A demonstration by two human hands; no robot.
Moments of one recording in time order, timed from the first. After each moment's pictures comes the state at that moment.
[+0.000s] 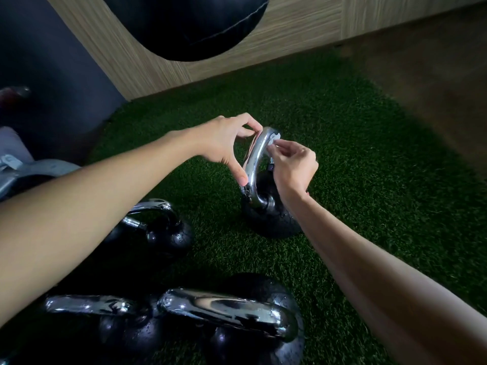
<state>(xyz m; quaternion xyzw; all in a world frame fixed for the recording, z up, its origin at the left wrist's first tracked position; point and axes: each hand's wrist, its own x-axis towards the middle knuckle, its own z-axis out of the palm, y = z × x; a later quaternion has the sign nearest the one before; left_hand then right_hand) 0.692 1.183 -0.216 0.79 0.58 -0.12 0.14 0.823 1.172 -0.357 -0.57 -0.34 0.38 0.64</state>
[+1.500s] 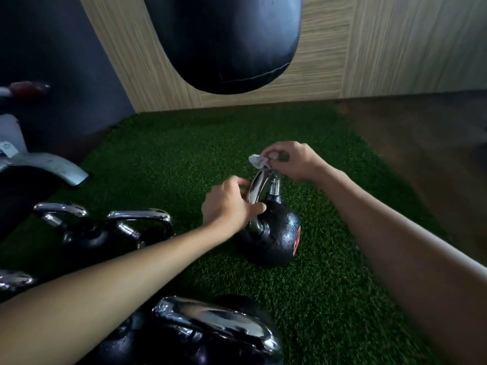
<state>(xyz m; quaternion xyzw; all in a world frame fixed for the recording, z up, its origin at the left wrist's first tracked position) 0.711 1.103 -0.288 0.60 0.77 0.22 0.07 0.882 1.229 -0.279 -0.45 -0.81 0.22 0.29</state>
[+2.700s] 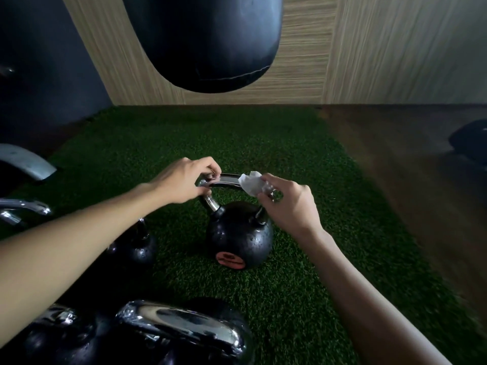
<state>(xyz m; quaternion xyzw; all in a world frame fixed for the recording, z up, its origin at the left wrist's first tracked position) 0.643 1.153 -0.259 0.78 0.61 0.09 0.03 0.899 1.137 -0.329 -0.54 -0.72 0.13 0.42</state>
